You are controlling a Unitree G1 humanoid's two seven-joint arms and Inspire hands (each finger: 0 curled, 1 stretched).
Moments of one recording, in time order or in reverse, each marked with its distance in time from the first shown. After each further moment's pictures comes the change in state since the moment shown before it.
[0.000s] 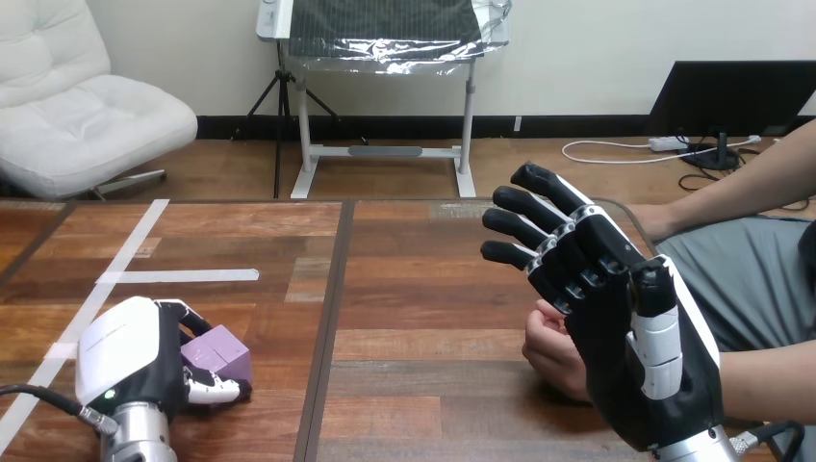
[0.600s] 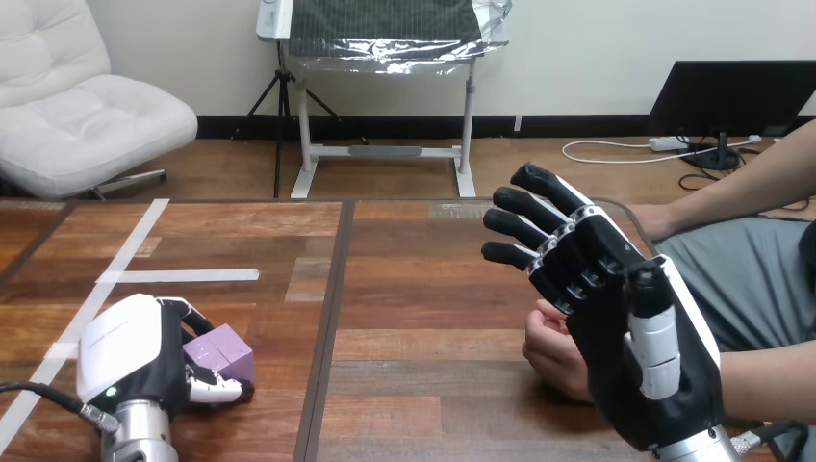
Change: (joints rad) left arm 0.007 0.003 -0.005 -0.032 0.008 0.011 -0.013; right arm 0.000 0.000 -0.003 0.000 -0.026 -0.007 -0.008
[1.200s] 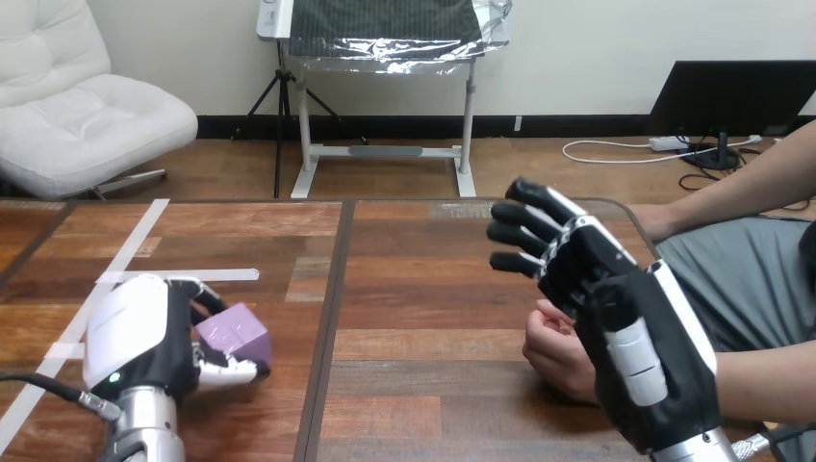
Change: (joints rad) left arm 0.053 -0.012 0.007 -0.216 -0.005 0.057 -0.079; right arm -0.007 -0.005 -0.014 0.058 -0.150 -0.088 -0.052
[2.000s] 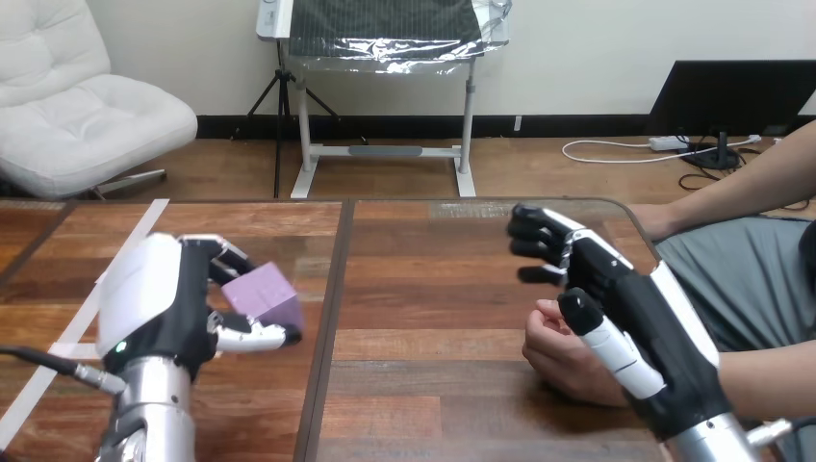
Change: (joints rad) left arm 0.036 -0.035 0.005 -0.322 -0.007 0.109 -0.155; right arm -0.081 -0.092 -0.047 0.150 -0.197 -0.084 -0.091
